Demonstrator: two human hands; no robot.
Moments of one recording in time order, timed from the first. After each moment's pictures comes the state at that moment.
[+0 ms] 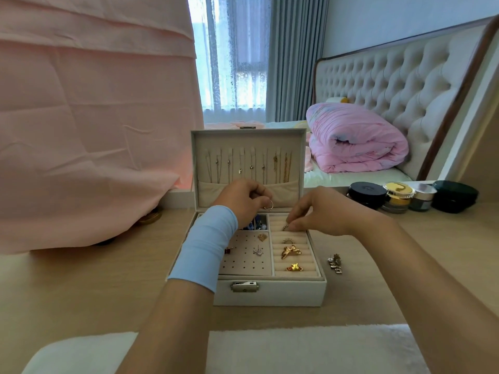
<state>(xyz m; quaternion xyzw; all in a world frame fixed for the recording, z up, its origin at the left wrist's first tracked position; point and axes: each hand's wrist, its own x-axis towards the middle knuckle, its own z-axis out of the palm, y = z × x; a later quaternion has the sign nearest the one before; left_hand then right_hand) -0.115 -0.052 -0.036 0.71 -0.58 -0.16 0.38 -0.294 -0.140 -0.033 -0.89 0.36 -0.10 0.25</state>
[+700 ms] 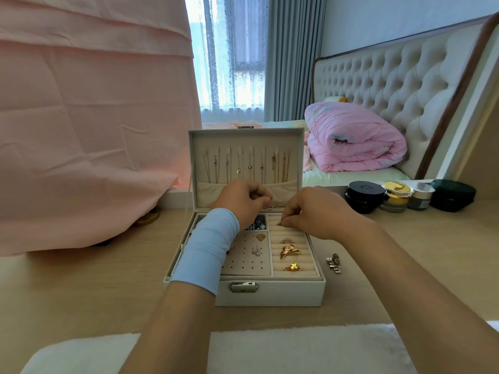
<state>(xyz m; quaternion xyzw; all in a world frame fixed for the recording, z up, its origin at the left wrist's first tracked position) -0.117 -0.055 -0.042 0.71 -0.57 -0.13 0.39 -0.280 -0.134 -0.043 -0.92 0.36 -0.12 0.08</state>
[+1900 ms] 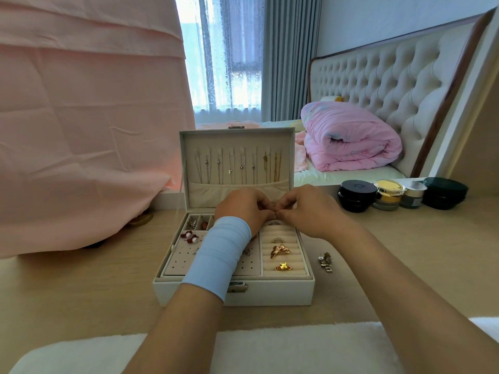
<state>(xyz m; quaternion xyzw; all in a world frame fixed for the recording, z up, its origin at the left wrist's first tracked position) -0.139 -0.068 -0.054 0.78 -0.56 -0.06 0.27 -0.284 -0.147 -0.057 -0.88 0.38 -0.23 0.18</state>
